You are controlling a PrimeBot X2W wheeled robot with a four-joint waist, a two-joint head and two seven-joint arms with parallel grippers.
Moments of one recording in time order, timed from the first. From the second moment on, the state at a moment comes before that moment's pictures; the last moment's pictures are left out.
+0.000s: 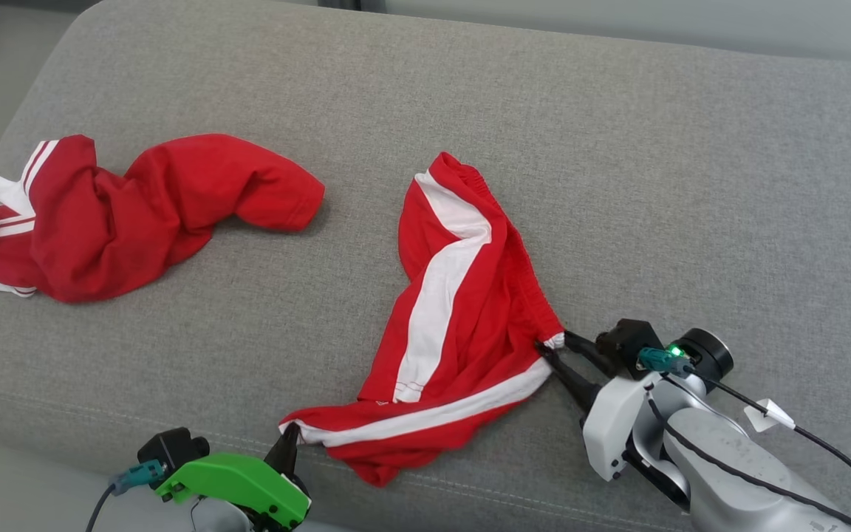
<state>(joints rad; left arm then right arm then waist) -0.21 0.24 -0.80 0.41 -1.53 0.12 -0.24 -0.37 -0.20 0.72 0.63 0.26 0.12 -0.20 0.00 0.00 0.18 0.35</state>
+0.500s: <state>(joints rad) -0.20 0.27 -0.69 0.34 -1.53 0.12 -0.25 -0.37 -0.21 0.80 0.51 0.57 0.12 -0.21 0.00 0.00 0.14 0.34</state>
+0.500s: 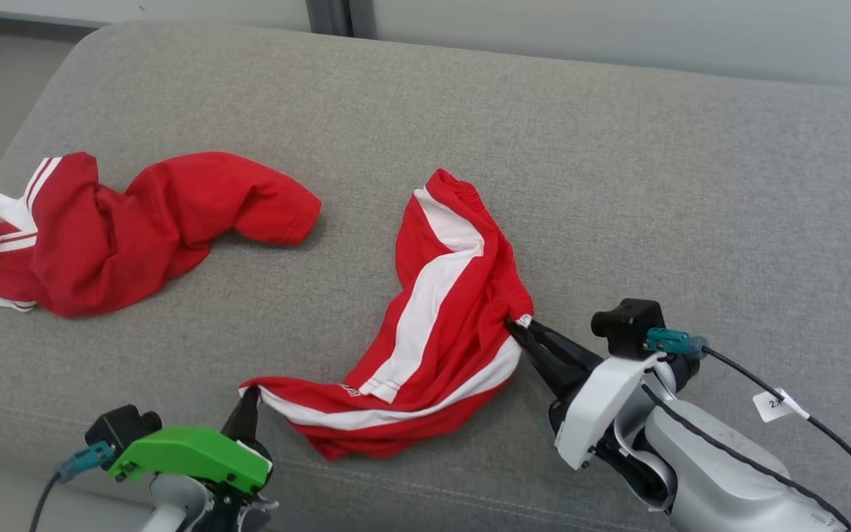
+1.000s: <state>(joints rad) -0.20 0.35 -0.34 0.05 -1.47 0.11 -0.25 -0.43 -0.34 0.74 0.11 0.90 0.12 -0.18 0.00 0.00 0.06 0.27</state>
